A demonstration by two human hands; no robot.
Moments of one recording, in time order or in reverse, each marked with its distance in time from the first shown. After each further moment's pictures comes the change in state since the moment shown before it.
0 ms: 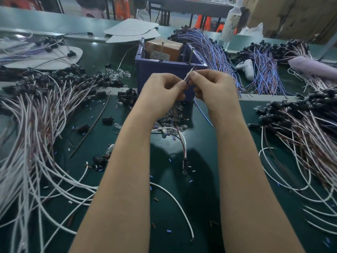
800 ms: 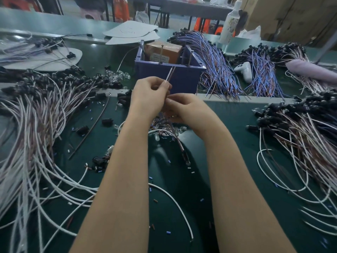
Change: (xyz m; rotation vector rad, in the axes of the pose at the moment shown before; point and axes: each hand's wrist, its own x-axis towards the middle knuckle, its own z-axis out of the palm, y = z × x) left_hand 0.003 -0.013 -0.005 -0.054 0.187 -0.091; right_hand -0.013 0.023 0.020 -0.181 -0.470 0.155
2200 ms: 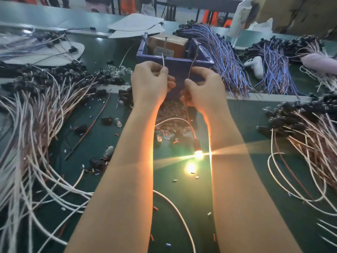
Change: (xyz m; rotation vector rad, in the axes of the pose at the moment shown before) left_hand 0.031 -0.006 0.014 -0.077 0.175 0.006; right_hand 0.031 -0.003 -0.012 0.056 0.429 -0.089
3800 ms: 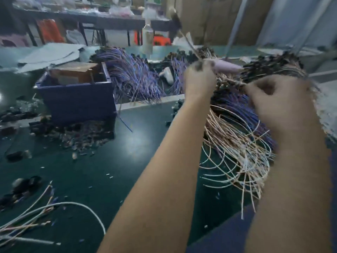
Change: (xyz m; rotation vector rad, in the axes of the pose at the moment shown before) left_hand -0.111 0.172 0.229 -0.318 -0.568 -0.185; right_hand -0.140 -0.062 -0.270 -0.649 0.591 -0.022
